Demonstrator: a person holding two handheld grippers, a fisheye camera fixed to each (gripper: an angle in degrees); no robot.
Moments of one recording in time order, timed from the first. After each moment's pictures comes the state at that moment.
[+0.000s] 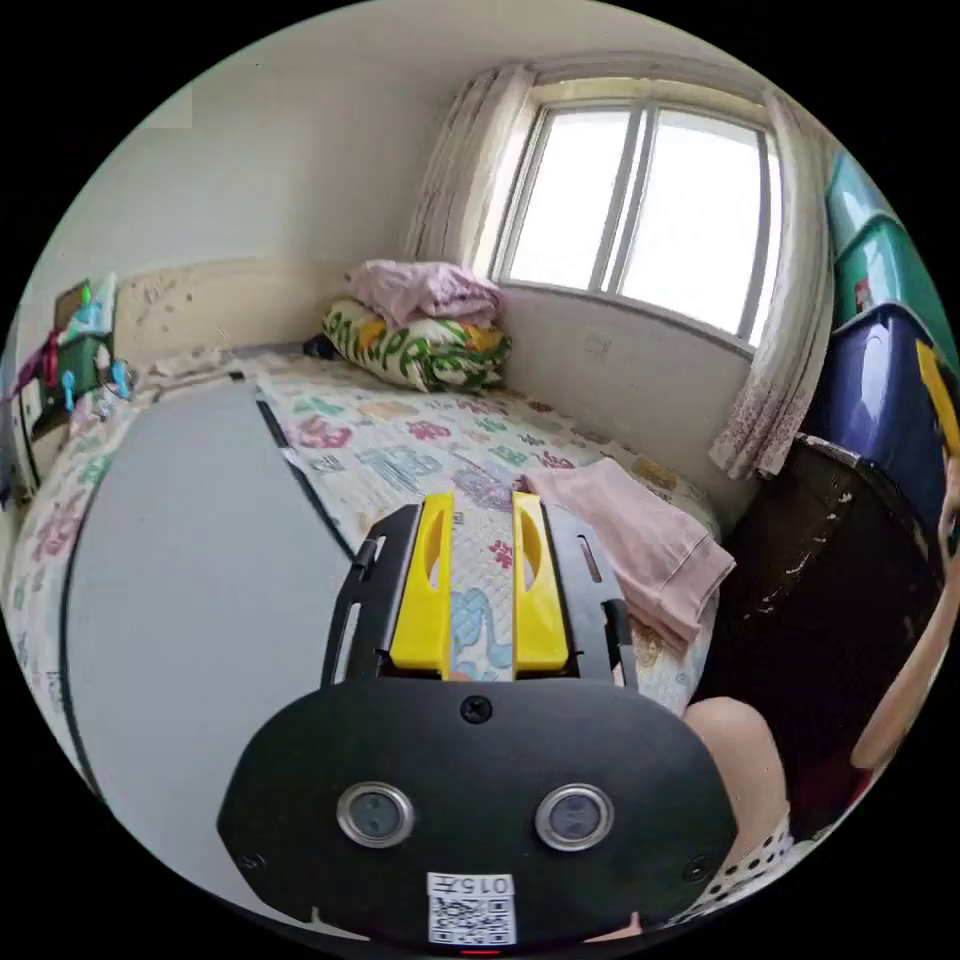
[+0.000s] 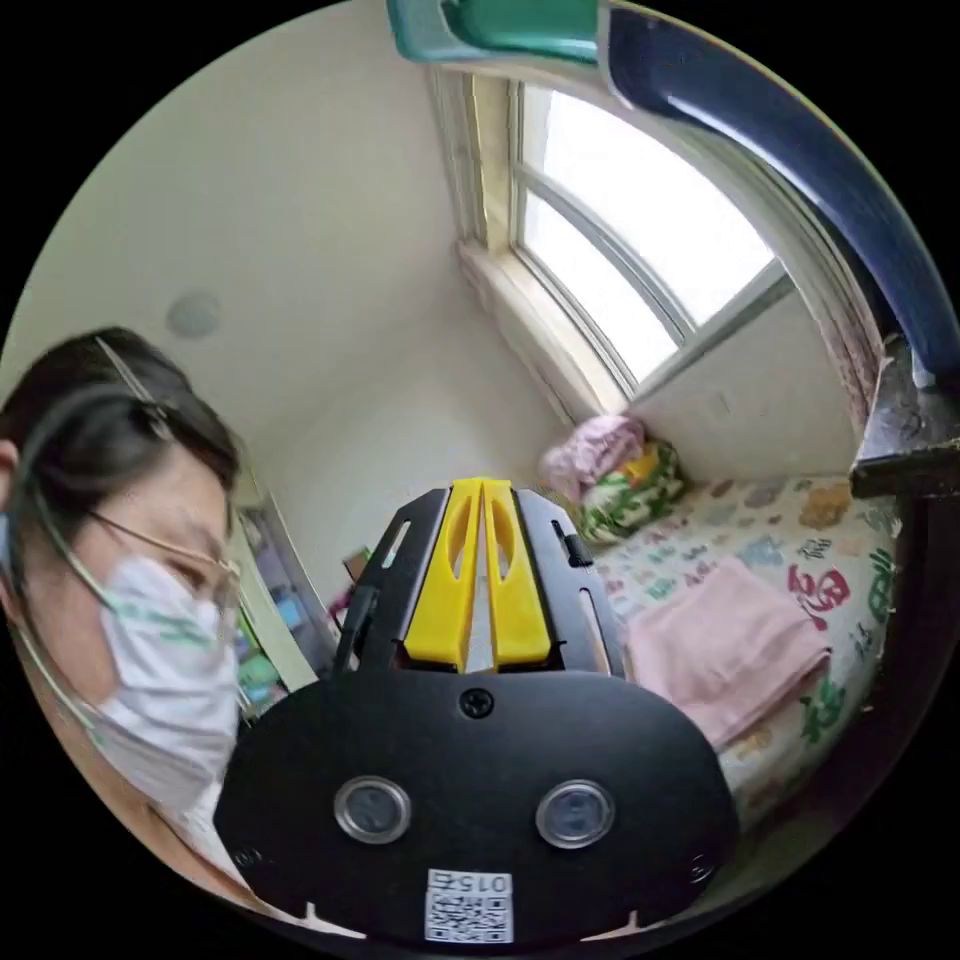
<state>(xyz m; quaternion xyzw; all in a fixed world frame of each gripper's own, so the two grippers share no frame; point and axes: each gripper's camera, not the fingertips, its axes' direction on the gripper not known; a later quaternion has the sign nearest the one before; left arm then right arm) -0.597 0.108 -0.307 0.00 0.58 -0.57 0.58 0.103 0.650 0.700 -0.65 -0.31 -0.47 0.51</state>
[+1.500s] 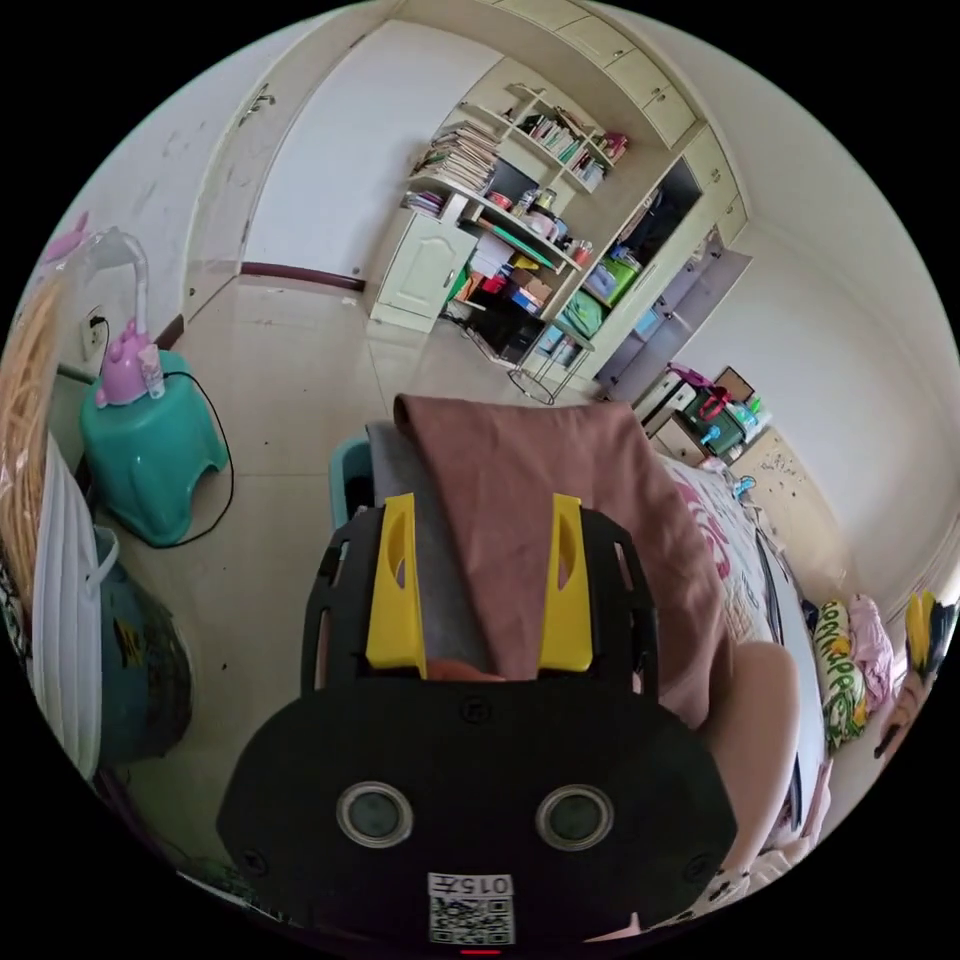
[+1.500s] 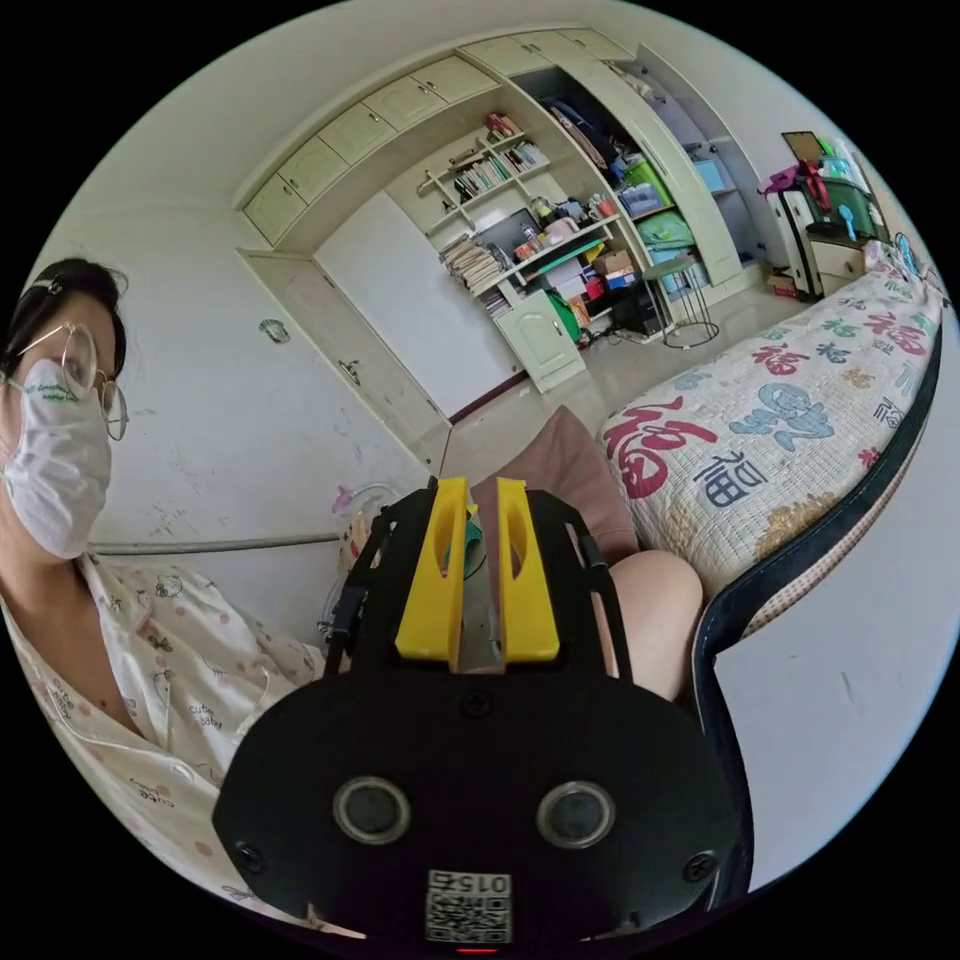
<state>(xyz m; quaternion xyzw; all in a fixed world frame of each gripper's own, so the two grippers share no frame) -0.476 0.804 -1.213 -0.49 -0.05 -0.78 0.38 0.646 0.717 0.200 -0.91 -0.25 -0.16 -0.29</state>
